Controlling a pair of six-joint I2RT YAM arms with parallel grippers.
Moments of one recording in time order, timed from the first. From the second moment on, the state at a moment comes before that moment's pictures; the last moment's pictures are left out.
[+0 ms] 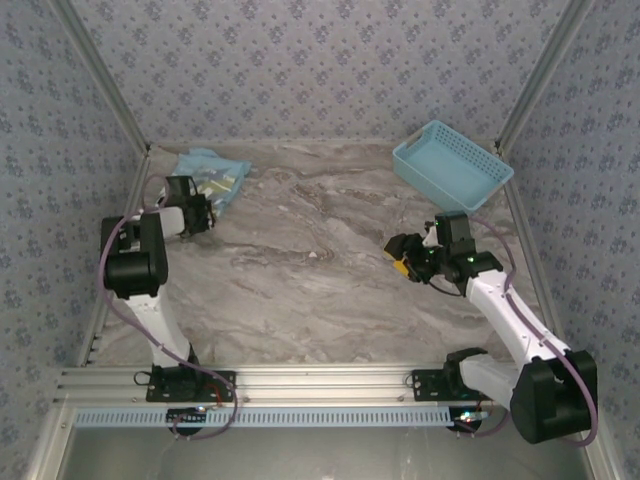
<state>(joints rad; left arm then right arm) 0.08 1.98 1.16 -0.03 0.21 -1.65 0.21 1.08 0.71 -0.48 -0.52 0.96</state>
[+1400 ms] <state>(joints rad) -0.01 1.23 1.25 -0.55 0.07 -0.99 0.18 0.90 0.79 -0.35 -0.34 0.88</state>
